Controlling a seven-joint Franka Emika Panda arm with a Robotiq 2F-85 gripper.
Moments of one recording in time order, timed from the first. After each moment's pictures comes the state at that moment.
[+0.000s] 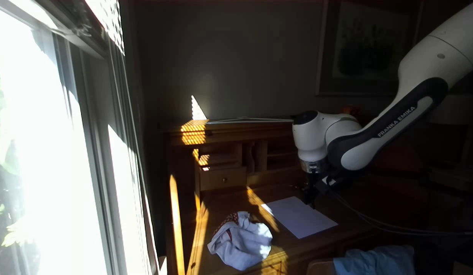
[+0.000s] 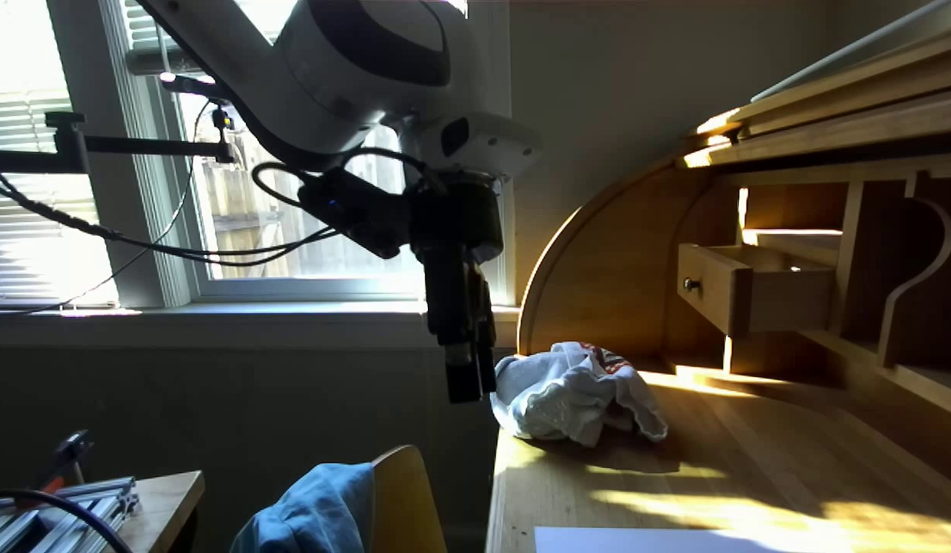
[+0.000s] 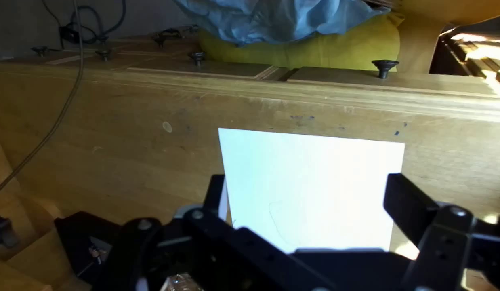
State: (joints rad) arm 0.03 -0.02 0.17 -2.38 -0.56 2.19 0.94
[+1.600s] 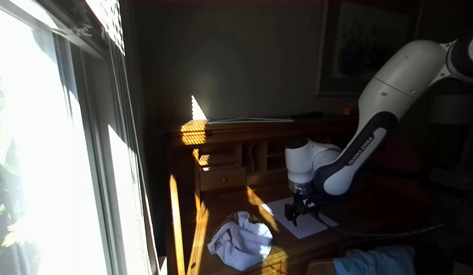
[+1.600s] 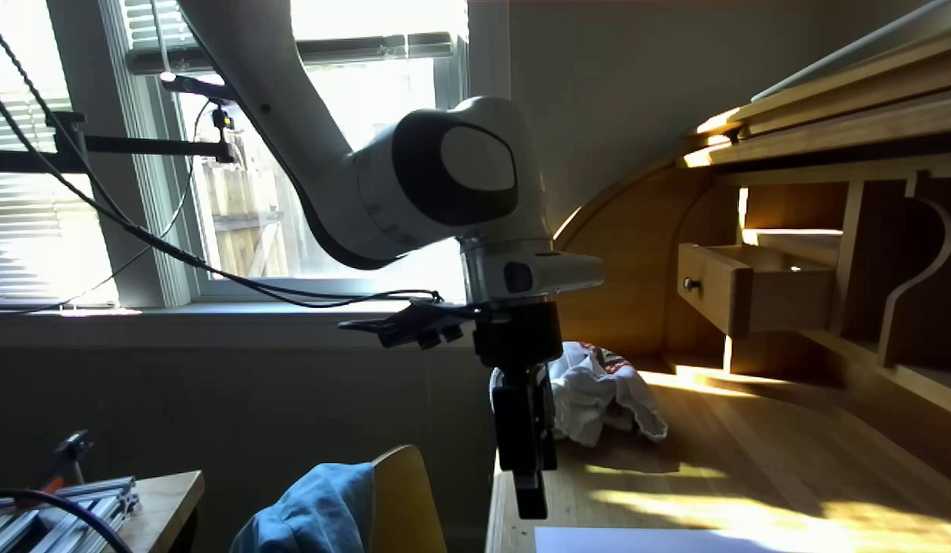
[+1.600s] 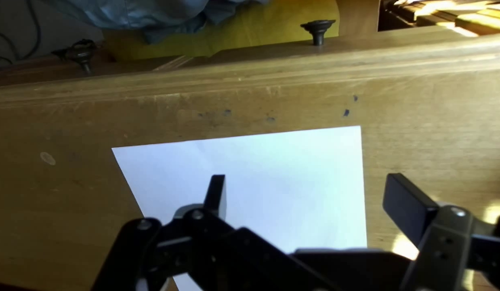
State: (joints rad) arm 0.12 0.28 -0.01 -2.28 -0.56 2.50 1.07
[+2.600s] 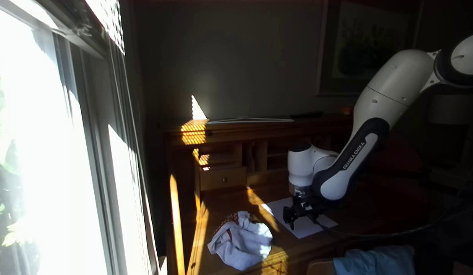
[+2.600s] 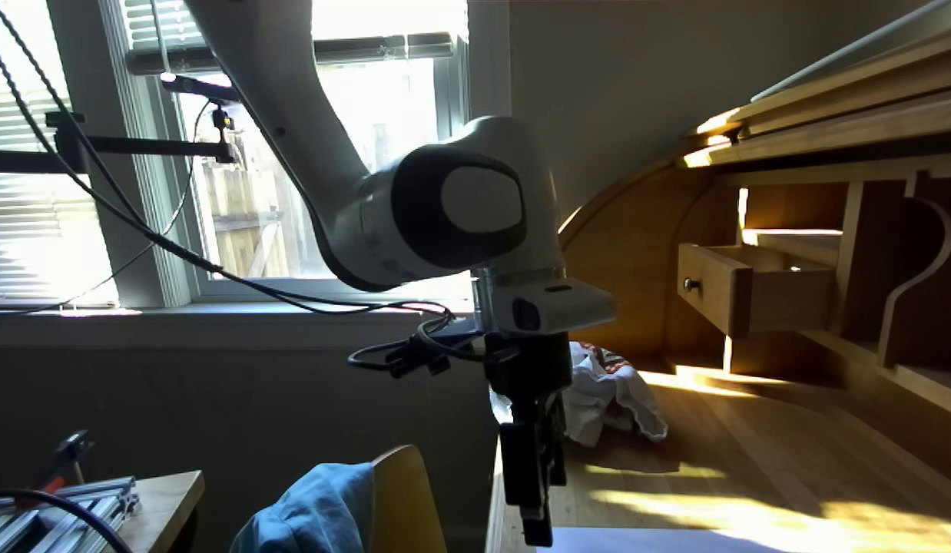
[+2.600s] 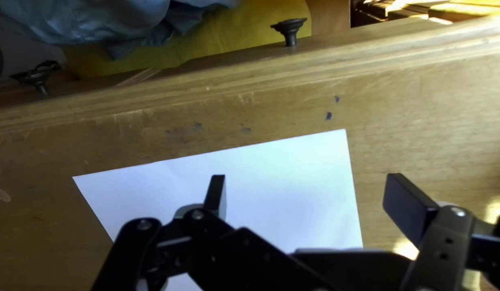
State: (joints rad) arm 0.13 0.34 -0.04 -2.28 -0.47 2.61 1.05
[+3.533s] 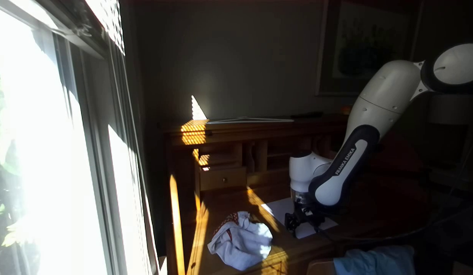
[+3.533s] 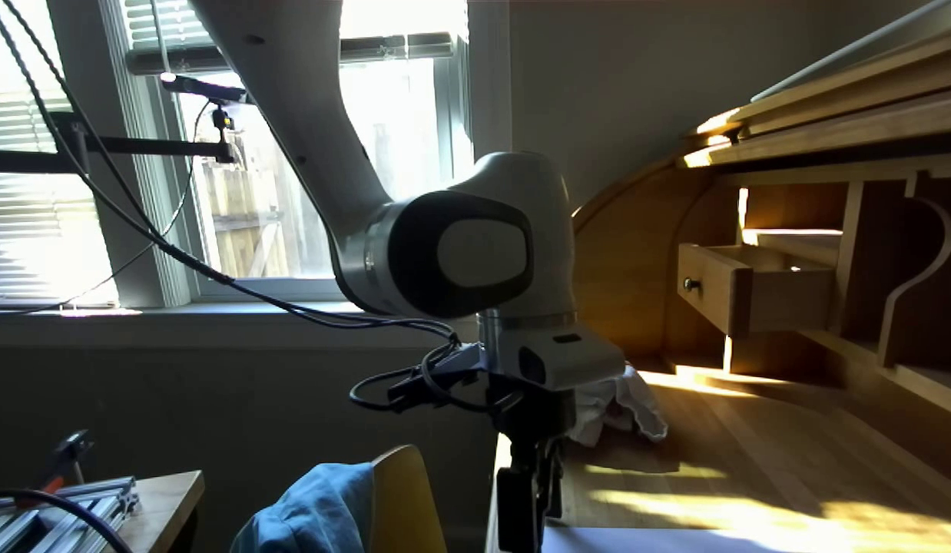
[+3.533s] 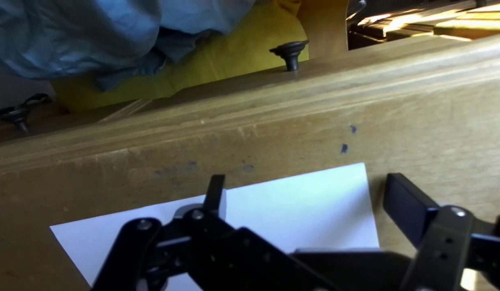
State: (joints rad) arm 0.13 0.41 -0.06 -2.27 -0.33 2.66 0.96
